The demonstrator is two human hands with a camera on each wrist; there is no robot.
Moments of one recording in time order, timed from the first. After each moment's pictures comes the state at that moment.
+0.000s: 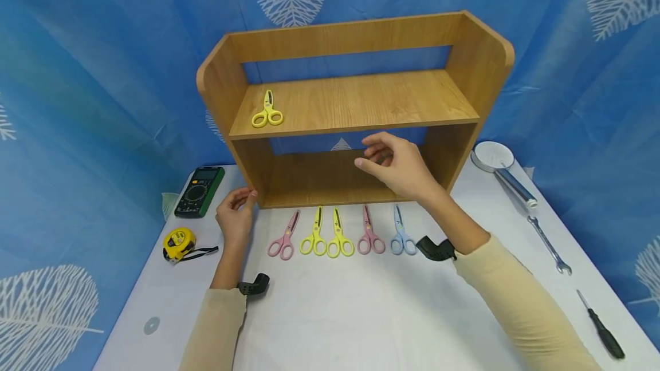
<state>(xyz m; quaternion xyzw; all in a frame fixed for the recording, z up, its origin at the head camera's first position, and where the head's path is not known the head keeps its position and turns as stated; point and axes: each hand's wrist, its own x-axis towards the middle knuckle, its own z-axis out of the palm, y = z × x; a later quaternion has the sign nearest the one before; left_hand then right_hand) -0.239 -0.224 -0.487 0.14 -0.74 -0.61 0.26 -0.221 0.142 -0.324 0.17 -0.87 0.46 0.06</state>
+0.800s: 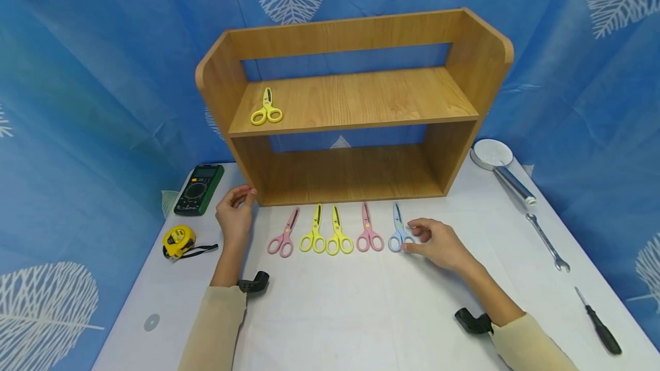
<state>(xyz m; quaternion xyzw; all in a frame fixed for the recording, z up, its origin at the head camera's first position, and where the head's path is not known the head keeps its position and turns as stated) -0.238 -0.223 -0.486 0.14 -0.73 -0.61 0.27 -0.156 0.227 -0.481 0.07 -0.92 0.38 -0.07</state>
